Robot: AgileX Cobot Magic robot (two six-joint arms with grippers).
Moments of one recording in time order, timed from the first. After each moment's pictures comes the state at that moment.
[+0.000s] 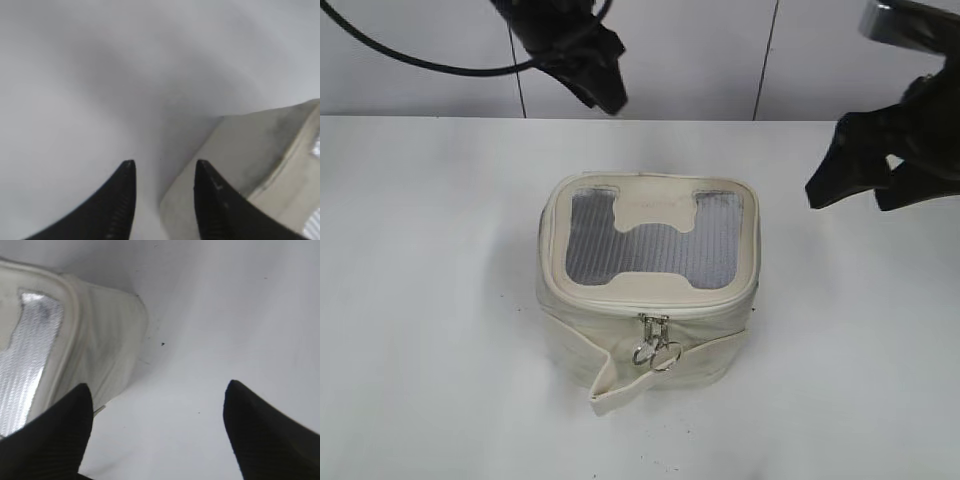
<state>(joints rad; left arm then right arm) -0.49 2.11 -2.04 -0.36 1.19 0.46 0.24 1.49 -1.06 0.38 0.82 -0.20</state>
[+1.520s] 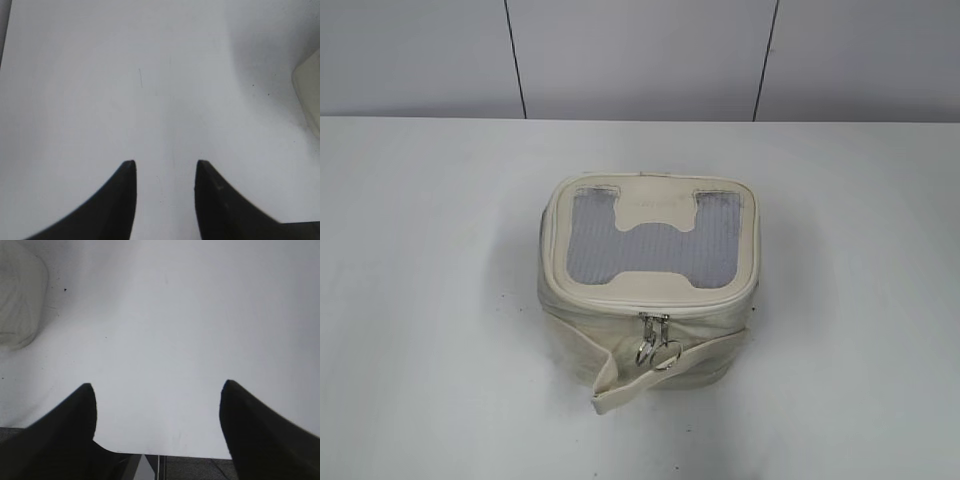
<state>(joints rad) -0.08 0.68 -0.85 0.01 1.11 0.00 0.09 0.97 -0.83 0.08 0.98 0.01</state>
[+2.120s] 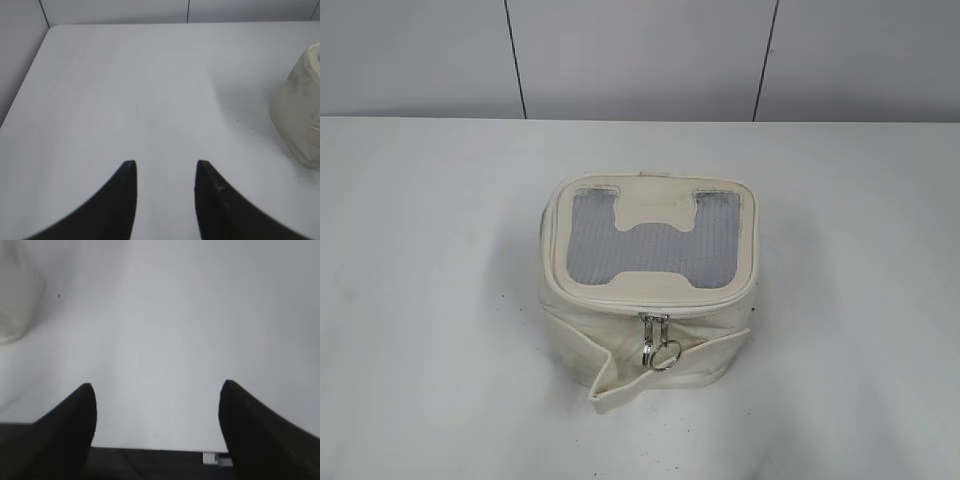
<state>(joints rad) -0.10 0.02 -0.55 0.01 1.07 -0.04 0.10 0.28 -0.51 0.00 1.06 0.01</state>
